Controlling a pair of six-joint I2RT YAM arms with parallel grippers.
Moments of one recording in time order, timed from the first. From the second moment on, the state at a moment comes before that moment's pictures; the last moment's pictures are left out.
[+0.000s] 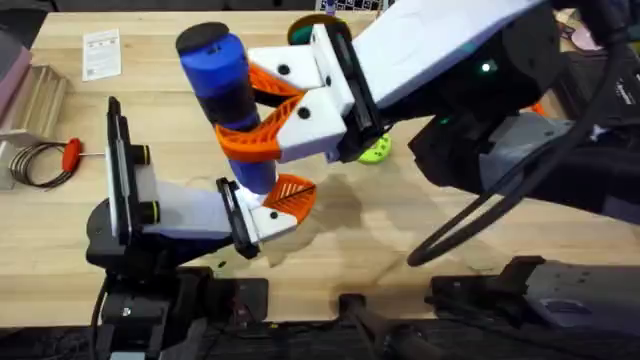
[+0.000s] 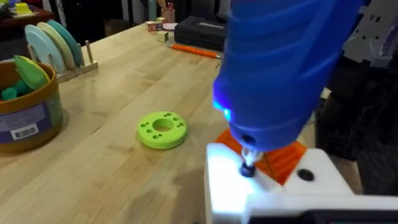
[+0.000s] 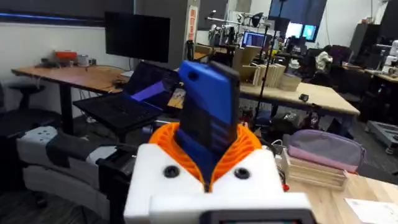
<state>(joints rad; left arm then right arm) -0.01 0.01 0.01 -0.13 1.16 0.02 0.75 1.46 0.78 1.18 -1.05 0.27</state>
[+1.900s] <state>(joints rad) -0.01 0.01 0.01 -0.13 1.16 0.02 0.50 1.42 1.35 -0.55 -0.68 -0.28</state>
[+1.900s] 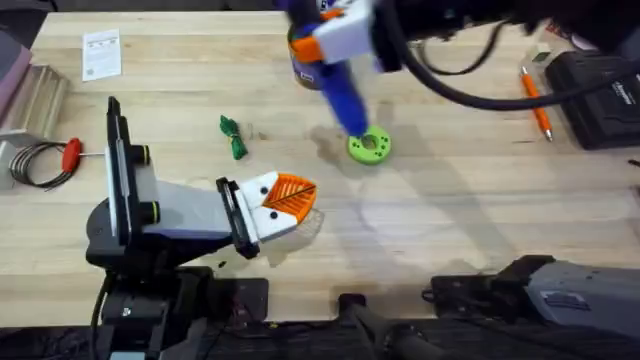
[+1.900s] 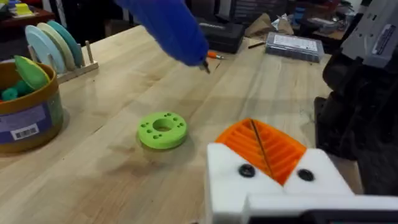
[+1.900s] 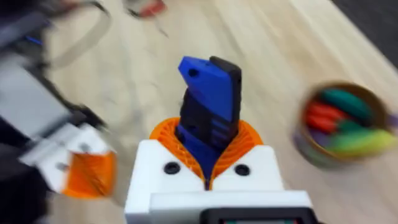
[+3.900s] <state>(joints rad) -0.01 0.01 0.01 -0.13 1.16 0.02 0.12 1.65 1.21 -0.81 -0.06 -1.24</state>
